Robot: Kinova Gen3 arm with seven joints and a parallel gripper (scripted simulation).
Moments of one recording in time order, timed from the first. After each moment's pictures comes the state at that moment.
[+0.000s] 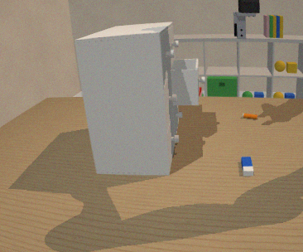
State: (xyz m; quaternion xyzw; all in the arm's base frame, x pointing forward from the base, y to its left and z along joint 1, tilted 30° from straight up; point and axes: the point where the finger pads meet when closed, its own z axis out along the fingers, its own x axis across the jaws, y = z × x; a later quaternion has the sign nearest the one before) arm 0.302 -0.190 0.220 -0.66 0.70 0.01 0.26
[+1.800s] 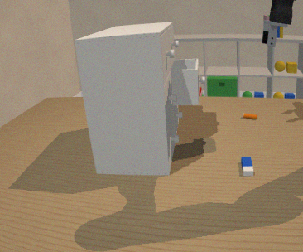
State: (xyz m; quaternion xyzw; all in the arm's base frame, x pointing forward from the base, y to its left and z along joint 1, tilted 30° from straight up) arm 0.231 -0.199 0.161 -0.65 0.70 -0.04 0.29
